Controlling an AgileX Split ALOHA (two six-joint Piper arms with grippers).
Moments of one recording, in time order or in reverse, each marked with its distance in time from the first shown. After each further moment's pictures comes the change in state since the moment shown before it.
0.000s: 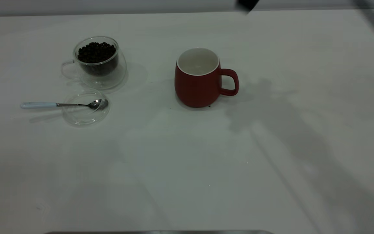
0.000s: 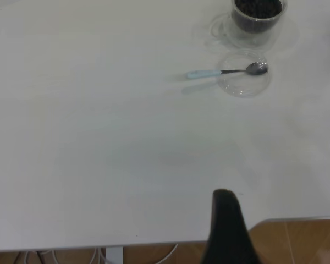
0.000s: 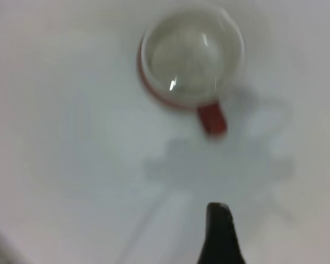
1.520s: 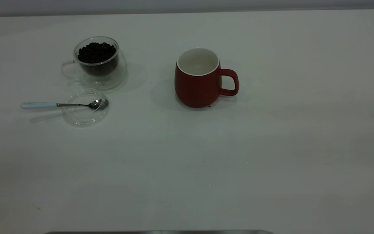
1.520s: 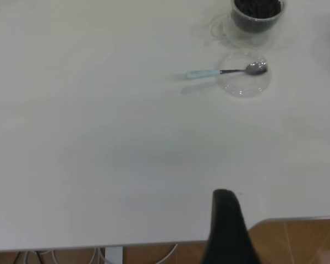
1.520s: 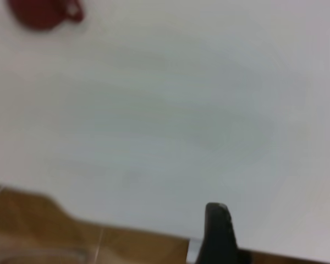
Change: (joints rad) left arm 0.000 0.000 0.000 -0.001 0.000 0.000; right arm -0.437 -1.751 0.982 -0.085 0.282 0.375
